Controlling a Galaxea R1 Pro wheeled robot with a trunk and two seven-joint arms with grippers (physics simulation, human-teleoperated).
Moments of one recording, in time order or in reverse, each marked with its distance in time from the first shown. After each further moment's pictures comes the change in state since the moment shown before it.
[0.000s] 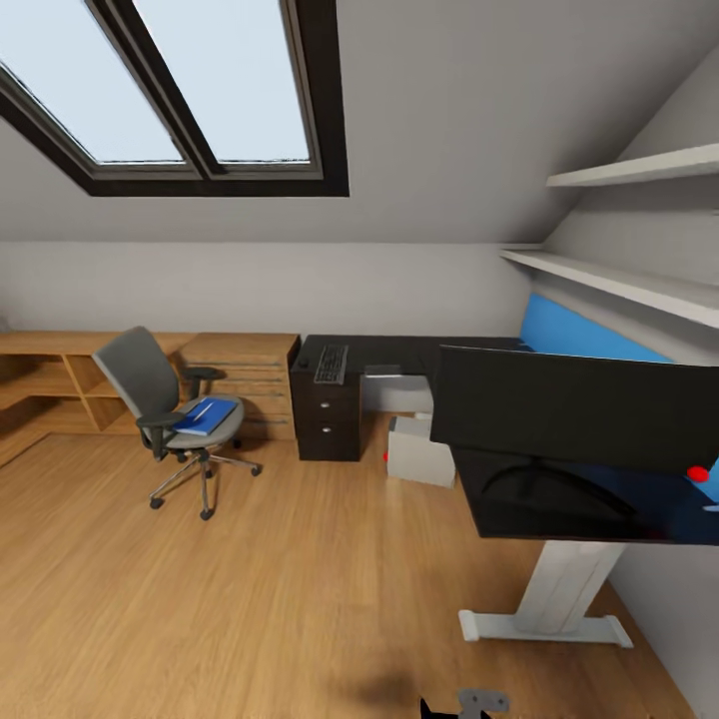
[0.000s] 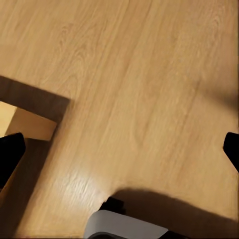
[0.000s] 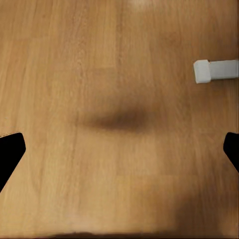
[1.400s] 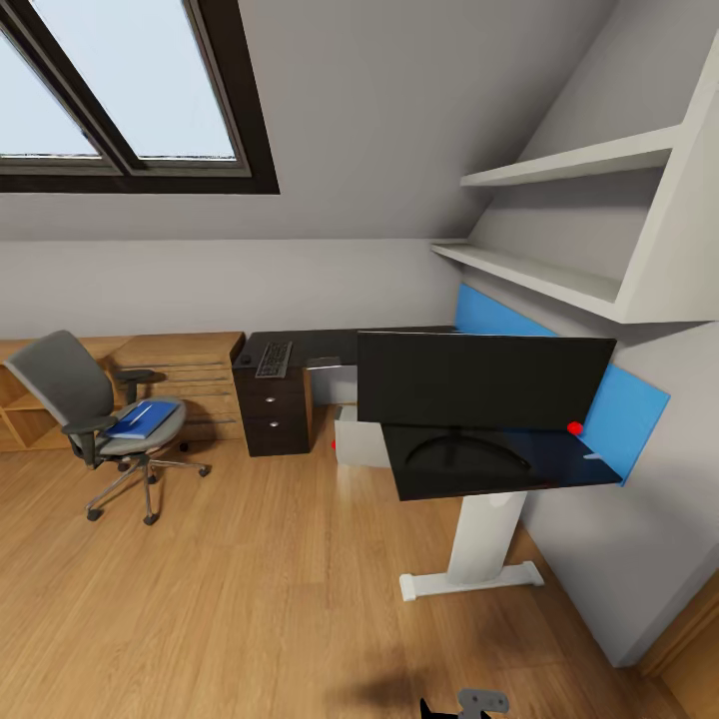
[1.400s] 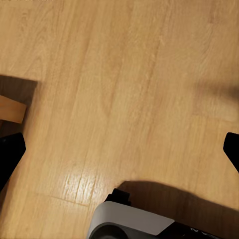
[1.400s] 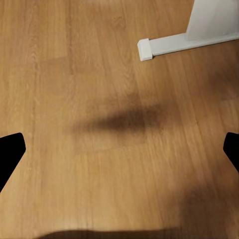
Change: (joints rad) left arm 0.000 0.000 0.001 0.032 0.000 -0.005 -0.007; right arm 0.000 0.000 -0.001 0.000 0.000 0.000 0.000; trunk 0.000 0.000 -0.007
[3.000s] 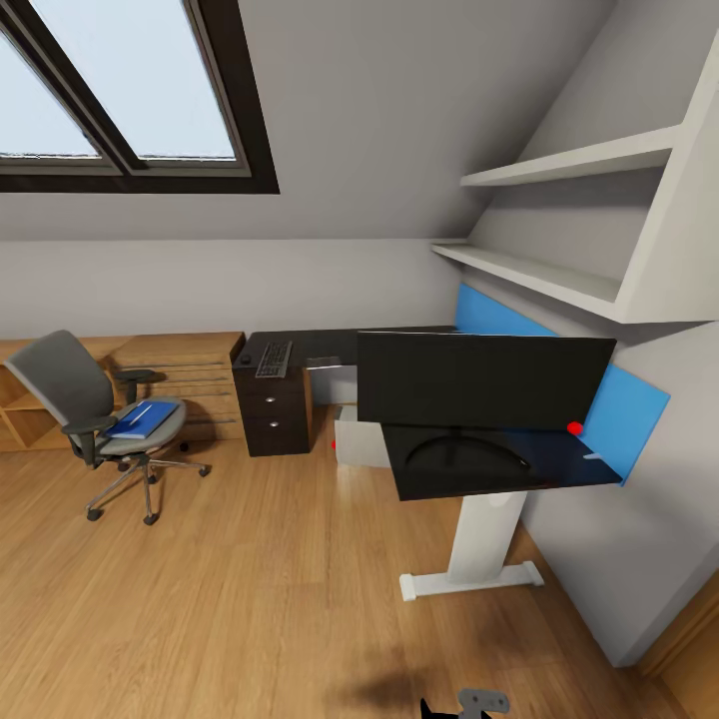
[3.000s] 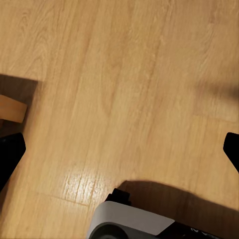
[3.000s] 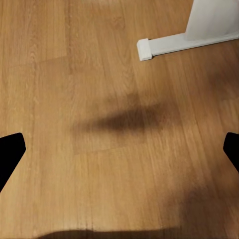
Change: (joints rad) left arm 0.000 0.000 0.002 0.000 0.001 0.000 0.002; right arm 0.000 0.000 -0.001 0.000 0.000 0.000 -0.001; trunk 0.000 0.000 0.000
